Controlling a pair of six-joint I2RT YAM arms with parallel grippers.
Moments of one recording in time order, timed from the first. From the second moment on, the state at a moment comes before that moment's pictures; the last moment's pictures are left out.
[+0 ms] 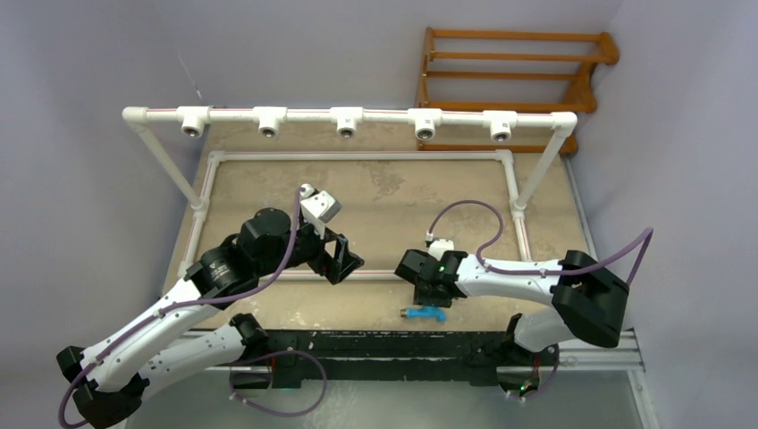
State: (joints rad) left arm -0.85 0.76 0.88 -0.51 0.13 -0.25; right arm 1.09 1.42 0.73 -0.73 0.30 1.19
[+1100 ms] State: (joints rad) left arm -0.85 0.87 0.70 -0.55 0.29 -0.71; right arm 1.13 1.33 0.85 -0.43 0.35 1.06
